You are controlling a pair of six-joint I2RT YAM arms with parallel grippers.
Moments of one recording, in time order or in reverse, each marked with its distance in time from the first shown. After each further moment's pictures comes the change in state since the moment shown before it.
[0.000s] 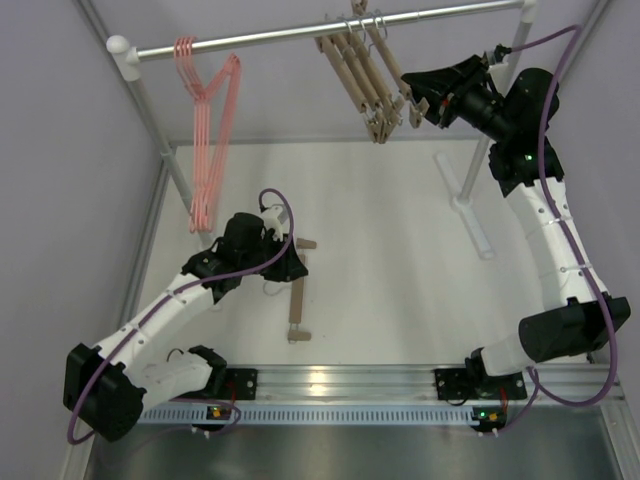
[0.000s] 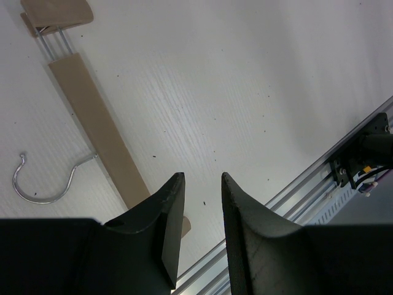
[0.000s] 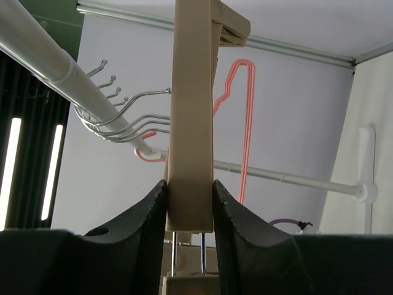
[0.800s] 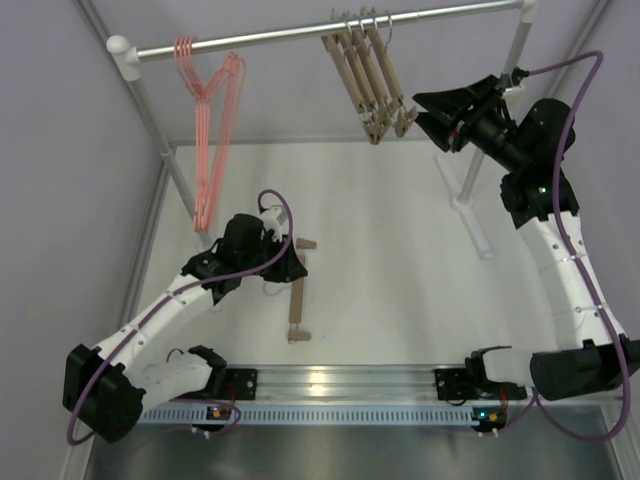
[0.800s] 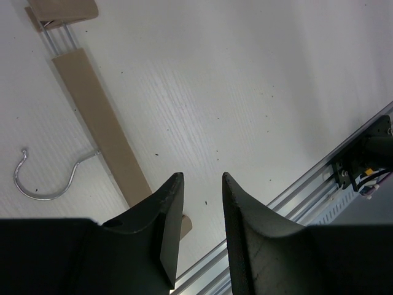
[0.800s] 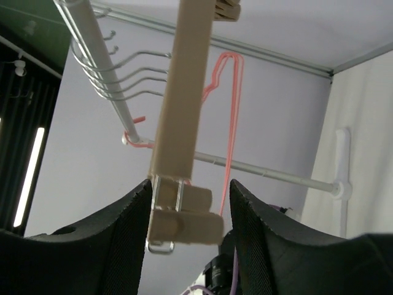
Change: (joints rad) left arm 0.000 -0.006 -0.005 0.001 -0.005 -0.006; right arm -0.012 -0.171 -0.164 -0.005 0.043 -0.066
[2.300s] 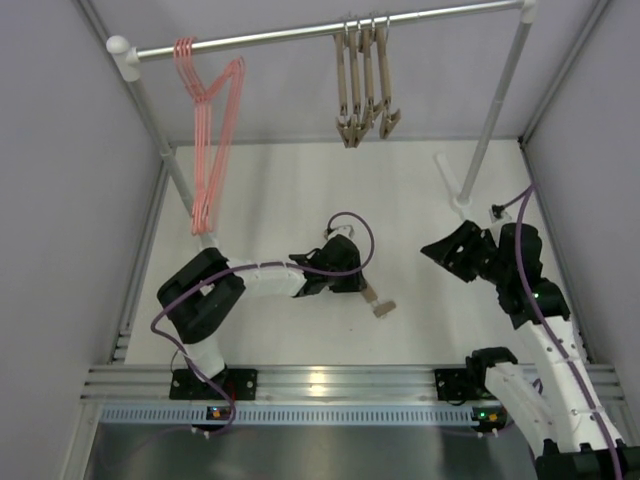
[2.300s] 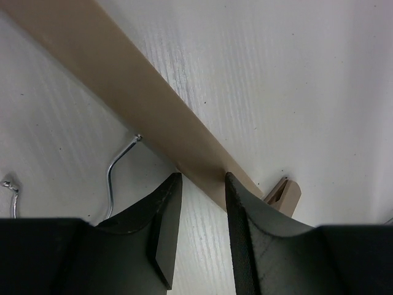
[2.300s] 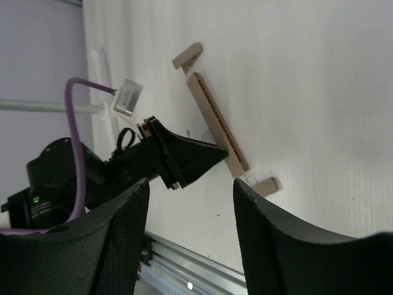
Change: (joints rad) left arm -0.374 0.703 0.127 0.443 -0.346 -0.400; right arm -0.058 -0.613 -0.814 -0.483 0.192 -0.626
